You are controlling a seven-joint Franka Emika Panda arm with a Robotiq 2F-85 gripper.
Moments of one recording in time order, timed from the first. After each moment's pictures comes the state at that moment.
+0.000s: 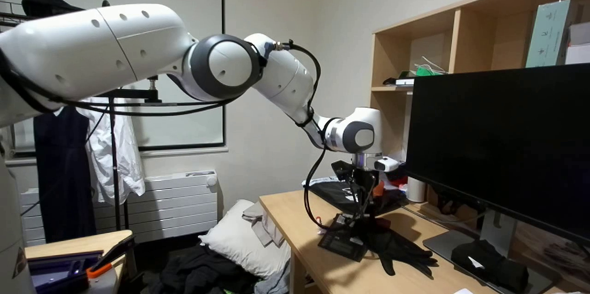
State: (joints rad) arm 0.16 1.14 -0.07 -1.02 -0.01 2.16 0.63
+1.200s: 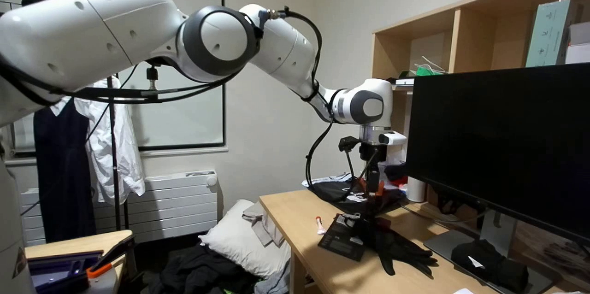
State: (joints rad) arm 0.14 1.02 -0.06 -1.01 0.02 2.02 0.81
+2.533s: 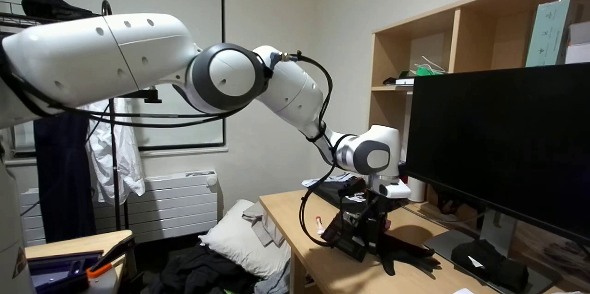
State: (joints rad) arm 0.11 1.21 -0.13 -1.01 0.08 2.16 1.04
